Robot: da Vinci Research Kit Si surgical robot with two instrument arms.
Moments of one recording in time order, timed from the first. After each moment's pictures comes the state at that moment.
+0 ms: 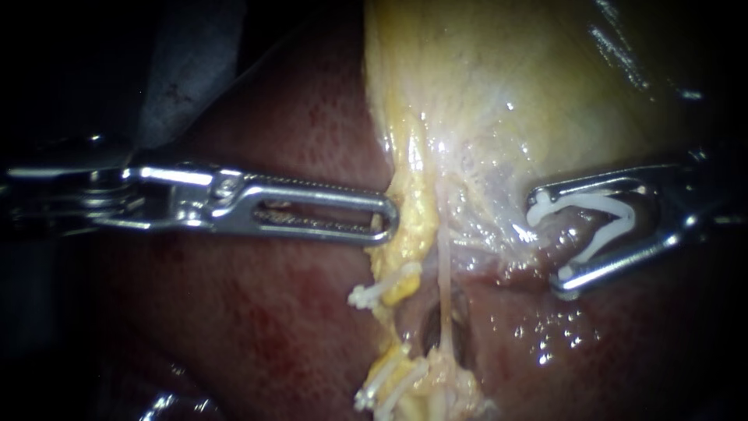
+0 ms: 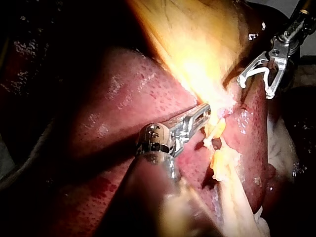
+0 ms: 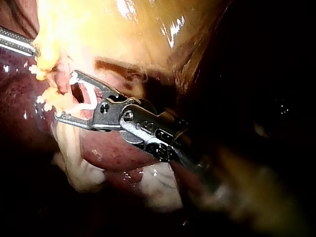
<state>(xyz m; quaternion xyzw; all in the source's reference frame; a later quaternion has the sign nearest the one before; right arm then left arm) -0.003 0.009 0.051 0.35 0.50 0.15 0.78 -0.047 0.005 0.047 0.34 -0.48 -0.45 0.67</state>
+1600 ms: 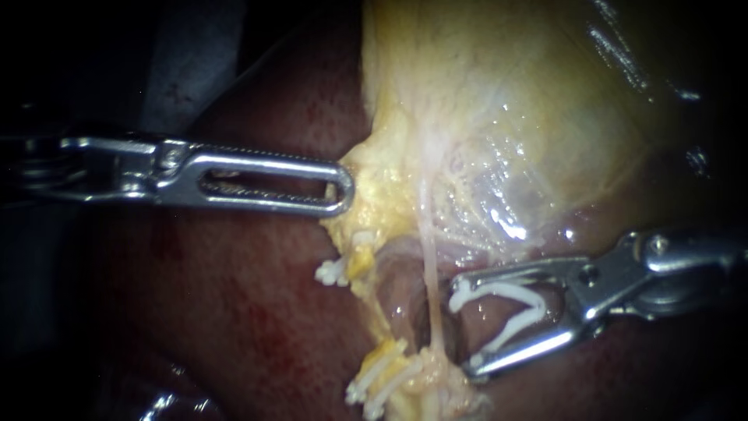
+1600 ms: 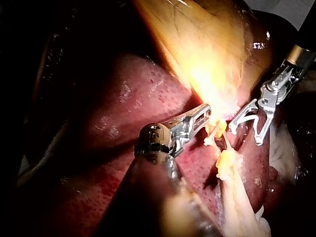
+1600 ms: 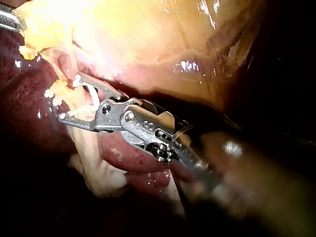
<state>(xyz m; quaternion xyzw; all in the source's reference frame) 0.003 -0.001 0.058 0.39 0.48 0.14 0.77 -0.042 0.008 0.044 0.34 -0.48 -0.46 0.67</state>
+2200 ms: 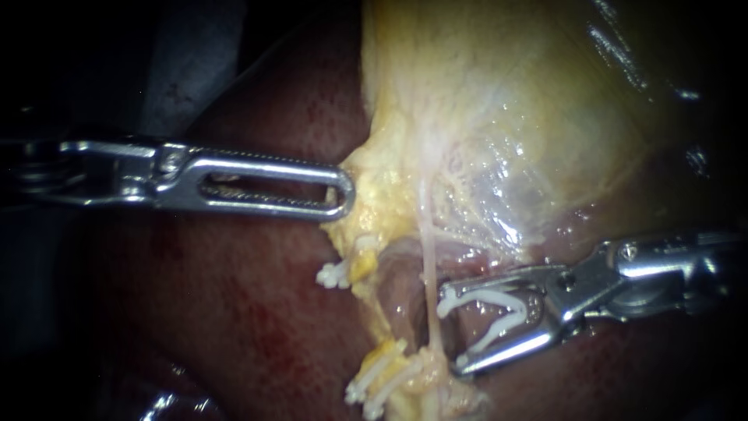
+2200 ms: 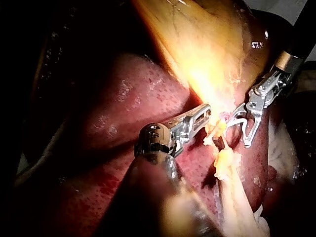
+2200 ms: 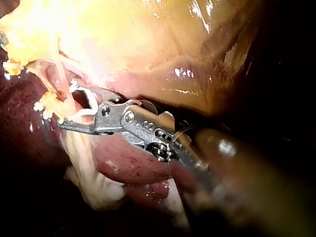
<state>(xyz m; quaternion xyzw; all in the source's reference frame) 0.003 -0.001 0.062 0.39 0.48 0.15 0.77 -0.043 0.007 0.044 0.34 -0.48 -0.46 0.67</state>
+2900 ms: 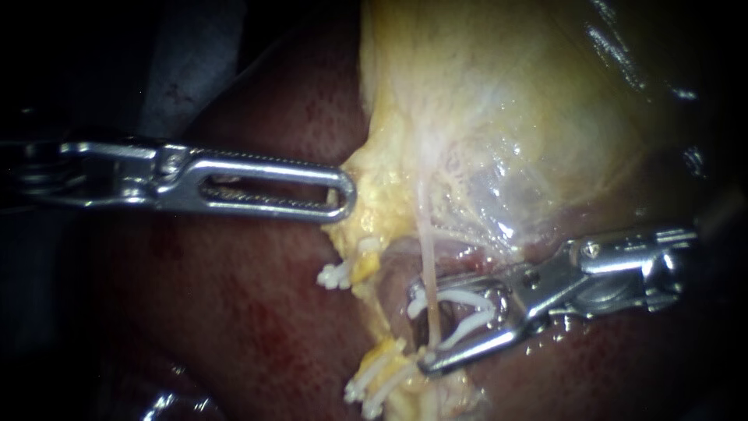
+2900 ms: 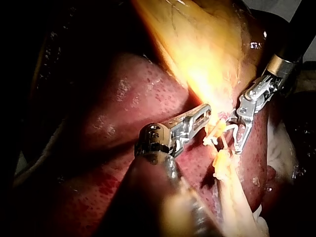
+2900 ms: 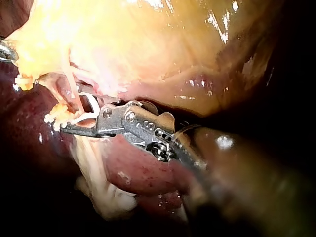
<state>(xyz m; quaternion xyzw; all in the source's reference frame) 0.006 -0.001 0.063 0.40 0.47 0.15 0.77 -0.043 0.007 0.044 0.34 -0.48 -0.46 0.67</state>
